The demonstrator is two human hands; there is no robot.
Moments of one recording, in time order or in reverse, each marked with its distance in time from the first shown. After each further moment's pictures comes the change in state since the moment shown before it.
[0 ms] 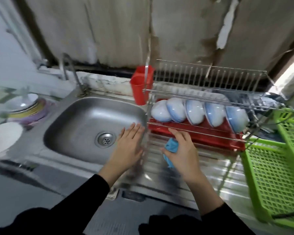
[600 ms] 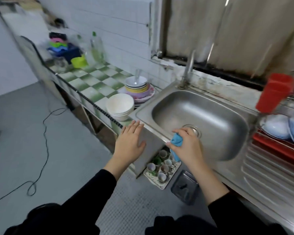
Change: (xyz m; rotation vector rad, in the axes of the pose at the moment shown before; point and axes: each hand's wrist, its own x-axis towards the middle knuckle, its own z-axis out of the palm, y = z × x) left_hand -0.239 -0.218 -0.094 -0.012 0.066 -0.581; right_hand -0.067 -0.216 0.200 -0.040 -0.312 -0.363
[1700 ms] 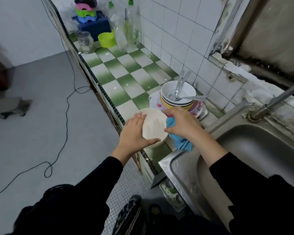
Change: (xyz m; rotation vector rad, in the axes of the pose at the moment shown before) left_hand 0.222 -0.201 0.056 -0.128 -0.090 -0.351; right_hand 0.354 -0.095 0.160 -0.220 -0.534 -0.290
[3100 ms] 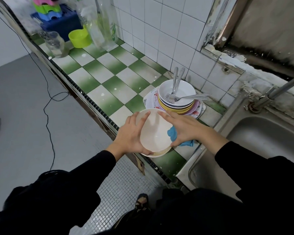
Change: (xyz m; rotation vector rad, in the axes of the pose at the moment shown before) left_hand 0.072 -0.068 -0.013 0.046 -0.173 0.396; right_hand 0.053 0.020 0.027 -0.281 -0.229 -0.166
